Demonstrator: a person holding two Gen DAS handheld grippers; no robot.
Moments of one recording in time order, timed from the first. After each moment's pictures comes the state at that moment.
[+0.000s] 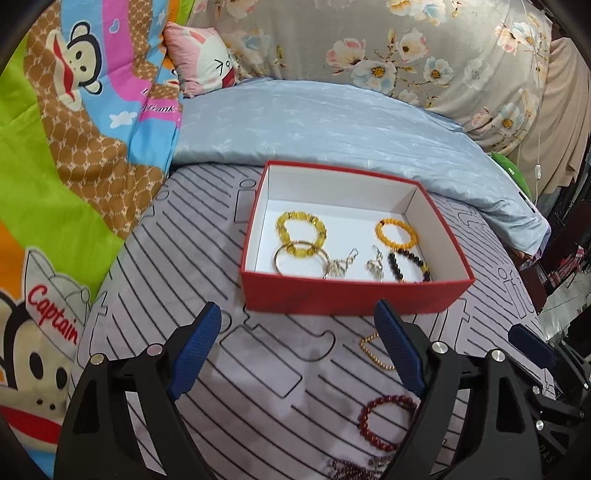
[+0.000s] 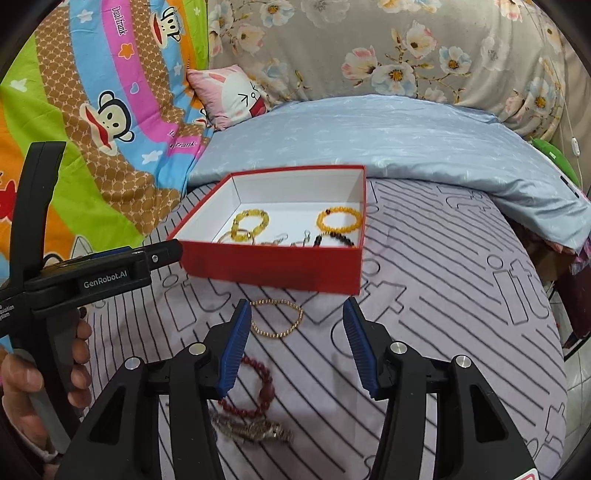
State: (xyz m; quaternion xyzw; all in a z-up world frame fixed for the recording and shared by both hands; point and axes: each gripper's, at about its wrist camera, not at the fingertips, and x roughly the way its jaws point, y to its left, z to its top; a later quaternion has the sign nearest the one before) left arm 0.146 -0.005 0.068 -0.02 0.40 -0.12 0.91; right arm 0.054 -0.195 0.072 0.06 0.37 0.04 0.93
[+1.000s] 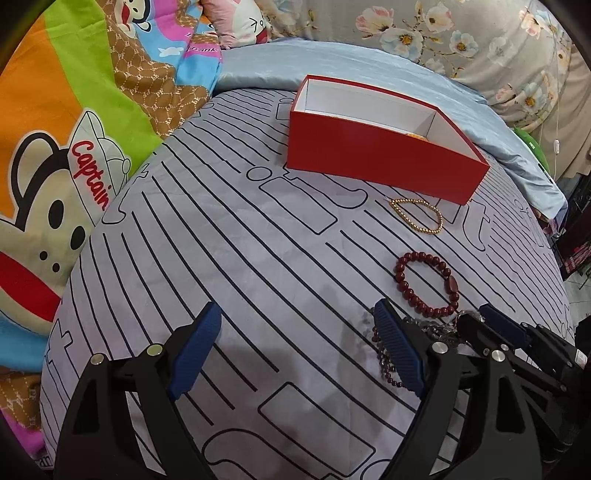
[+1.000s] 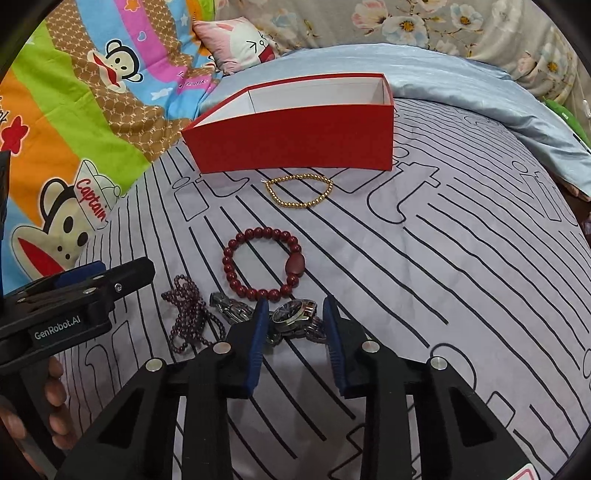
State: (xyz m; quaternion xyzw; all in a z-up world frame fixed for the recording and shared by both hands) left arm 0.049 0.016 0.013 -0.03 0.46 -0.07 0.89; right arm 0.011 -0.168 0.003 0.06 0.45 0.05 0.89
